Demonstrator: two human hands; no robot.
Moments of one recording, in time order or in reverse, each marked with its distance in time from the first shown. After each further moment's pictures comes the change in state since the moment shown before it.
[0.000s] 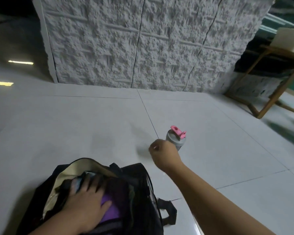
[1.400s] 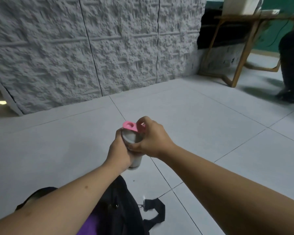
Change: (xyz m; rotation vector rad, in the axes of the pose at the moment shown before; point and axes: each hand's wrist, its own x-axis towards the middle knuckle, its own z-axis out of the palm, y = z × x) left_hand 0.118 0.186 -0.148 -2.188 -0.080 -0.108; right_hand 0.000 0.048 -0.087 0.231 0.137 -0.148
